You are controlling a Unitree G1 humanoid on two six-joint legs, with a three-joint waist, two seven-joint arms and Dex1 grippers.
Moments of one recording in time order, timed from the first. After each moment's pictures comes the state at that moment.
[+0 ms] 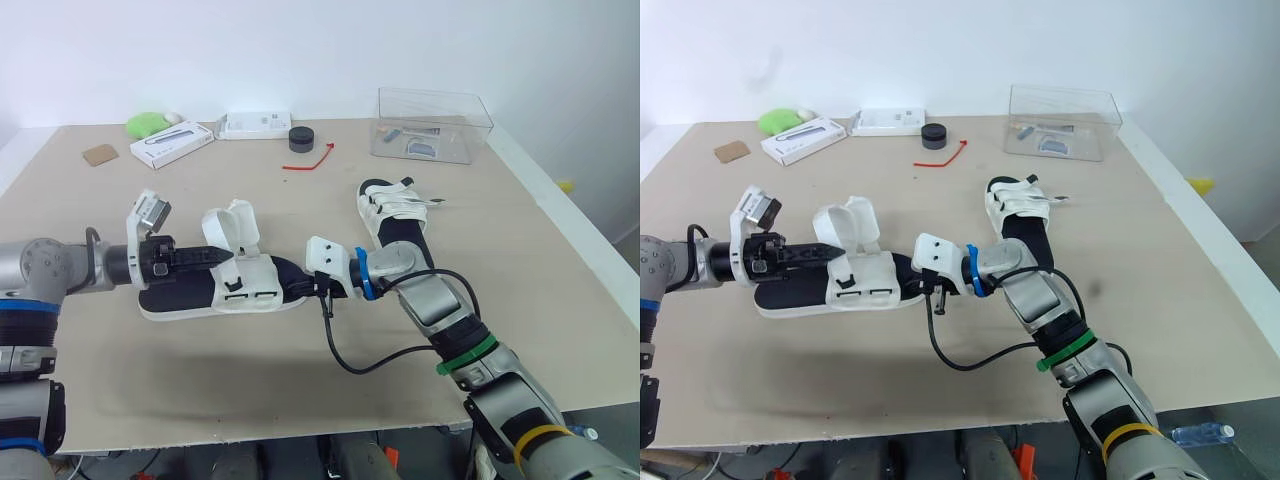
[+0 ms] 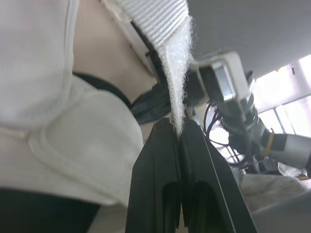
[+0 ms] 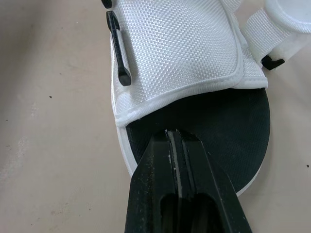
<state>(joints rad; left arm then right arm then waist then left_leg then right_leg) -0.70 0.84 0.08 0.32 -0.90 1.27 -1.18 -0.75 -0.35 0.43 0.17 0.01 0.35 1.09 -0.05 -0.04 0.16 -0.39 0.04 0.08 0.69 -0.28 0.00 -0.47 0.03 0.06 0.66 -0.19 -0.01</state>
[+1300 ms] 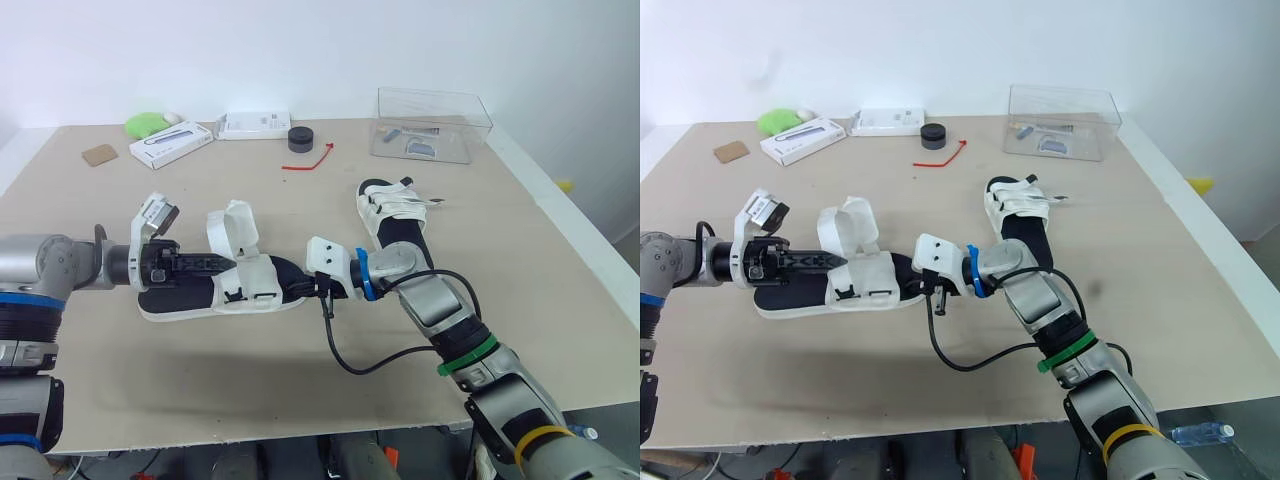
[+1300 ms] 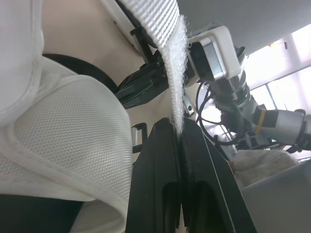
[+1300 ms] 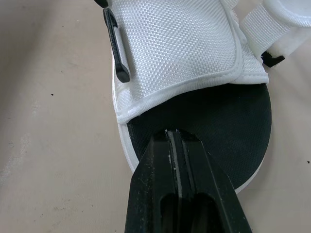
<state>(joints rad) -0.71 0.87 -0.02 0.31 -0.78 1.25 -1.35 -0.75 -0.35 0.43 0.16 0.00 0.36 1.09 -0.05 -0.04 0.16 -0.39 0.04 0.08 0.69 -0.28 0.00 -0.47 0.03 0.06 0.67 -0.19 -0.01</state>
